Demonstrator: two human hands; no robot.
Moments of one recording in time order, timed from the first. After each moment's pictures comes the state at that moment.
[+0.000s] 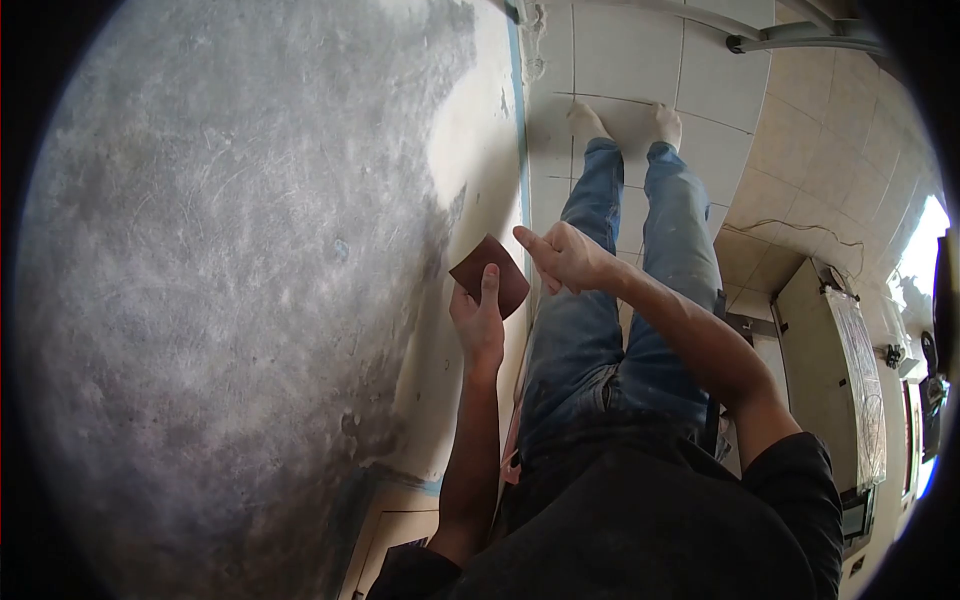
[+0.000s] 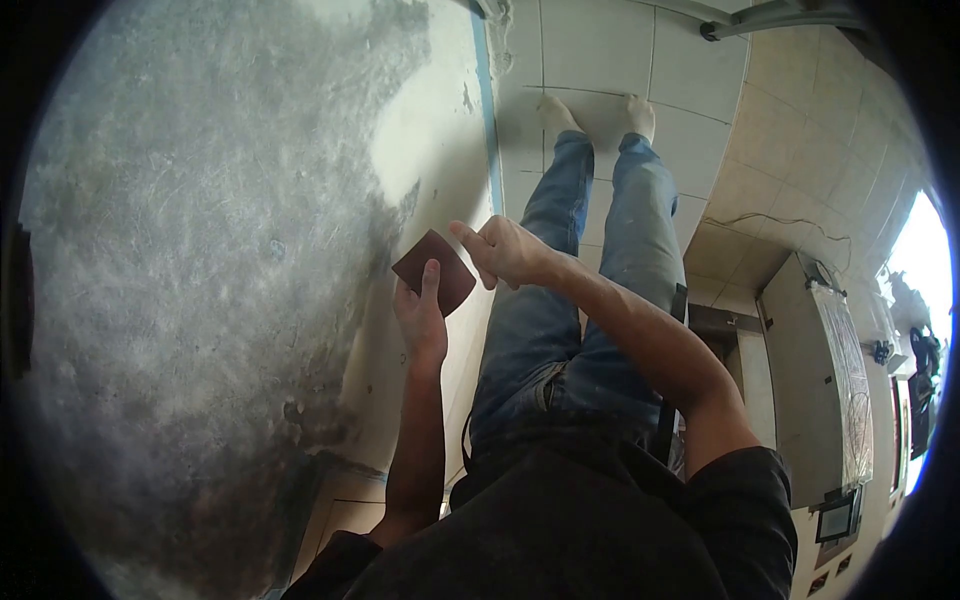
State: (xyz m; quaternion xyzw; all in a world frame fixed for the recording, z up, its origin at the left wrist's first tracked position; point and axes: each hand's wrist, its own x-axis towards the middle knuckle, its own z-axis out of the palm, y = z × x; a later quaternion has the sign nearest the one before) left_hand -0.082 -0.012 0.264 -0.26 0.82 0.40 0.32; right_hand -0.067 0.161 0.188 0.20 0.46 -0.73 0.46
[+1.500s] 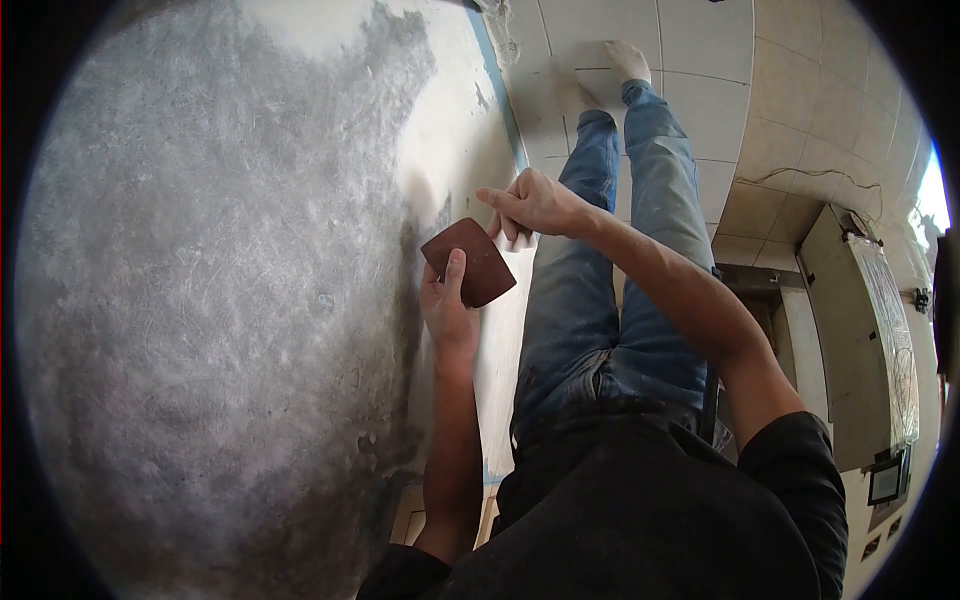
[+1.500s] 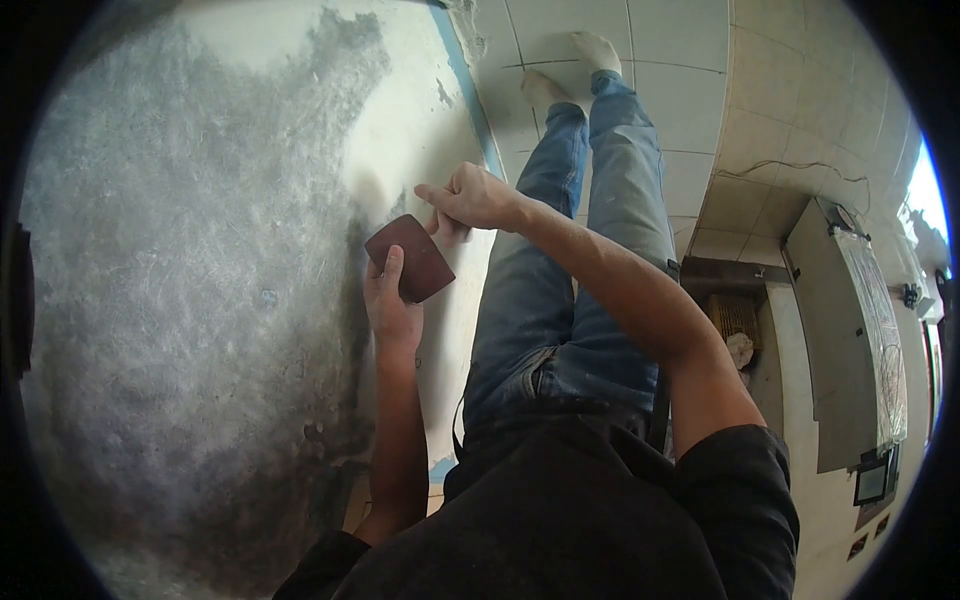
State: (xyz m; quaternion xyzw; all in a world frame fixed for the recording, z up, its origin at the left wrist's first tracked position) left_hand -0.137 0.007 0.259 -0.33 0.69 0.52 0.37; right_hand -0.092 0.167 0.134 0.25 0.37 -0.83 0.33
